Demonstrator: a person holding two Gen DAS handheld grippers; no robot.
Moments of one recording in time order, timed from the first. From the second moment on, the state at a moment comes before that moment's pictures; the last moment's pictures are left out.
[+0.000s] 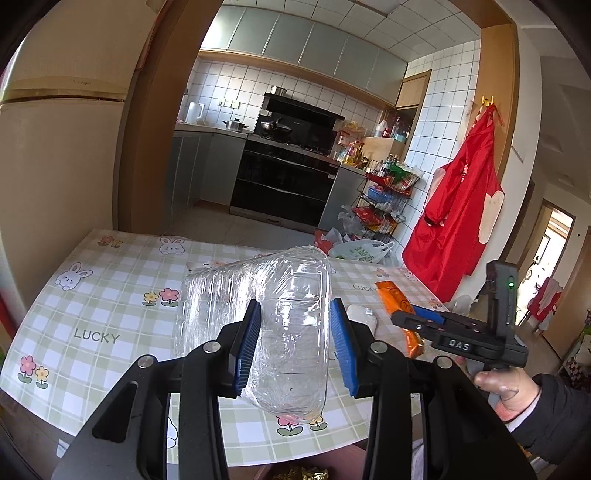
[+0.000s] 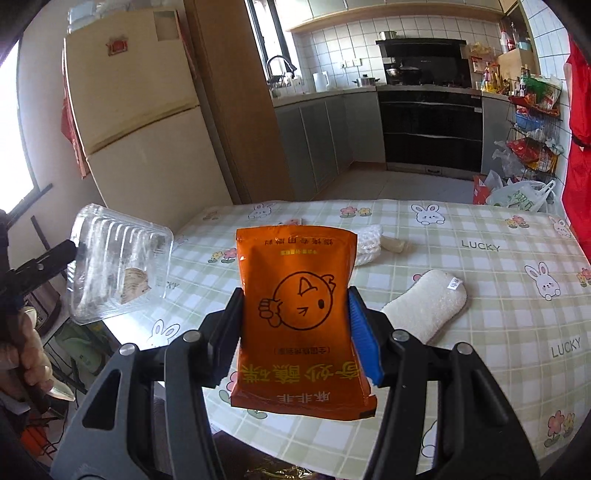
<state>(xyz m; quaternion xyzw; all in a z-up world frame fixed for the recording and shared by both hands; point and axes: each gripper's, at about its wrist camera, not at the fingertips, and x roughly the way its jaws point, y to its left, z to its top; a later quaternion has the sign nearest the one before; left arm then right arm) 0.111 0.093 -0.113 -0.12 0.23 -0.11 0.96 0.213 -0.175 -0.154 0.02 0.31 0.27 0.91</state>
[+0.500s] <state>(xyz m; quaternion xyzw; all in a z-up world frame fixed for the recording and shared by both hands) 0.052 0.074 -0.094 -0.12 0.21 -0.12 0.96 0.088 -0.211 -0.130 0.02 0.25 0.28 0.93</state>
